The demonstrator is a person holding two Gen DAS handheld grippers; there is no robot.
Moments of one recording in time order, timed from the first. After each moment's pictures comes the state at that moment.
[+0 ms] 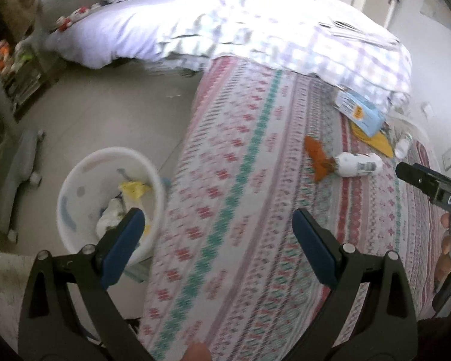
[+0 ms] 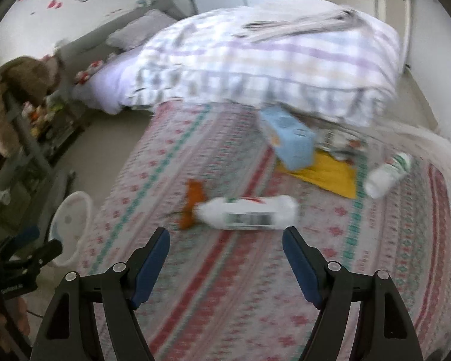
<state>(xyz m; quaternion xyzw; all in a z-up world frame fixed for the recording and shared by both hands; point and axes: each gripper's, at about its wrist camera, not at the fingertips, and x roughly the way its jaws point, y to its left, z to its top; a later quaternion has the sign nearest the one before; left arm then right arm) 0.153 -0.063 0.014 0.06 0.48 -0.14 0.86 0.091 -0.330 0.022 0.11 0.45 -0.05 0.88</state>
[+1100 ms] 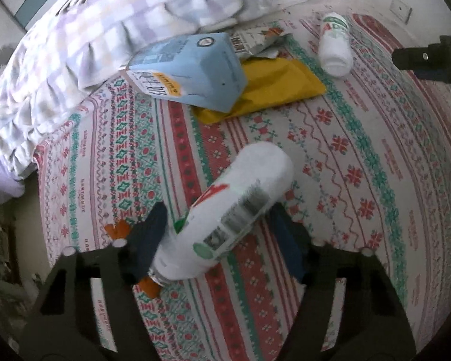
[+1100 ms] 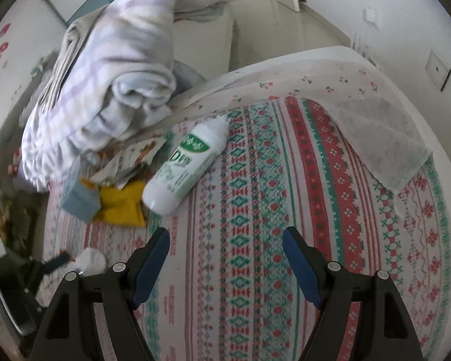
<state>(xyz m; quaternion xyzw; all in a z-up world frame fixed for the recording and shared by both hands) 0.173 -0.316 -0.056 0.33 0.46 -0.32 0.76 0.035 -0.554 -0.020 0.29 0.44 -0.21 0.82</state>
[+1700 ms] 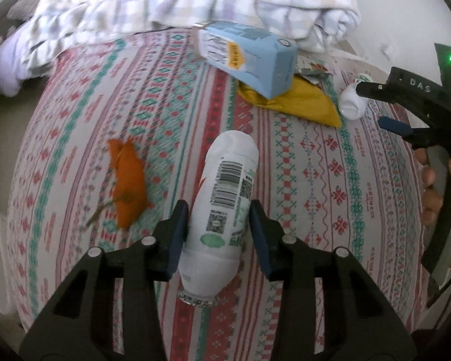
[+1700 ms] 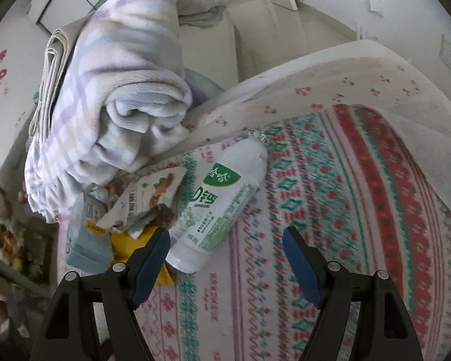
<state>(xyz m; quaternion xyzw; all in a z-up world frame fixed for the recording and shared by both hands) 0.162 -0.245 -0.048 0.11 0.51 -0.25 0.81 0.096 -0.557 -0.041 0.33 0.40 -0.20 0.83</state>
